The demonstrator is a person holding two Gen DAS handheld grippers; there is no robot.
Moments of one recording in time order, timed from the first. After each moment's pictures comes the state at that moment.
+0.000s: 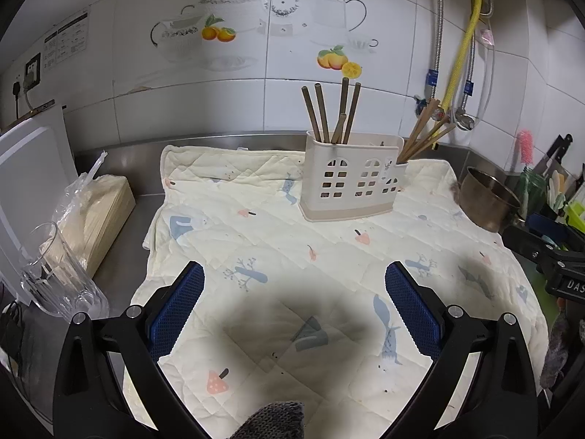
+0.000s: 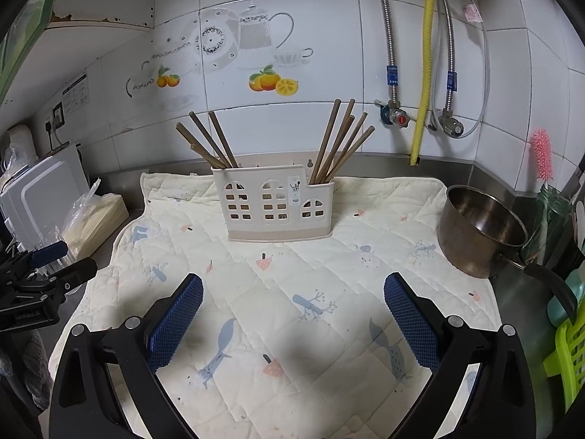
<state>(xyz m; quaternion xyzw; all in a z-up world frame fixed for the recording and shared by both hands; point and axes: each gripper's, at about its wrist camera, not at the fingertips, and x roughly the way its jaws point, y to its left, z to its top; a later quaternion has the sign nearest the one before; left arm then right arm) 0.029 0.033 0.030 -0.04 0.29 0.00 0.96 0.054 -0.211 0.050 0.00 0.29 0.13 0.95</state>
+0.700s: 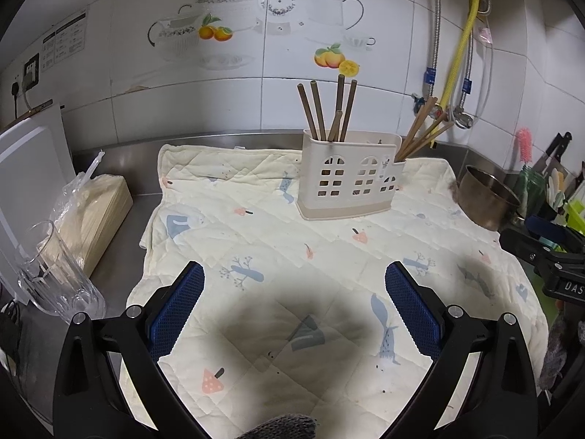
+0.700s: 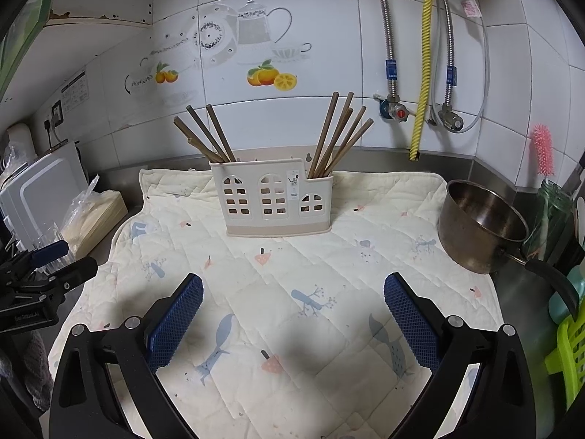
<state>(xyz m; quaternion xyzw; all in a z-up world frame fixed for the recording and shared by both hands) 0.028 0.029 0.027 -0.04 0.29 0.00 0.96 0.055 -0.212 0.046 0.00 0.30 0.13 0.95</state>
